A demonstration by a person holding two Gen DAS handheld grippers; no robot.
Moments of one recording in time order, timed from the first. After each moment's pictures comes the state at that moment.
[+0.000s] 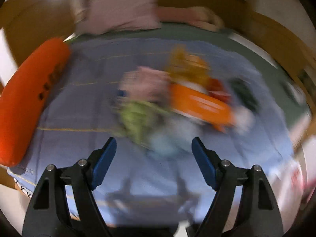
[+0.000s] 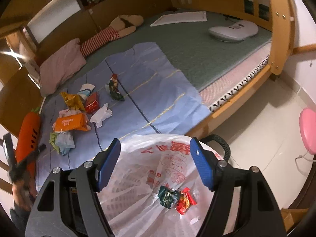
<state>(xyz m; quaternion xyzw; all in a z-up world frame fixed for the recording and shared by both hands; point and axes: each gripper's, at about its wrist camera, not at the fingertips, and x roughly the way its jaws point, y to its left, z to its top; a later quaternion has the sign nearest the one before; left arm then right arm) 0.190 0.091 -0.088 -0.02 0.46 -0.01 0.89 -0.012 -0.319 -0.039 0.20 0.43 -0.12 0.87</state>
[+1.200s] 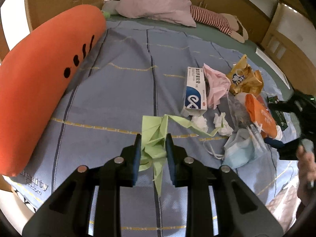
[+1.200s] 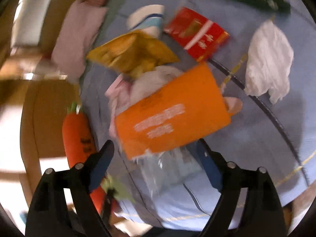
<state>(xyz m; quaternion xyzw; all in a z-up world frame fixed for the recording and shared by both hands) 0.211 0.215 -0.123 -0.07 0.47 0.00 0.88 0.265 -0.123 -0.186 0.48 0.55 0.00 0.68</state>
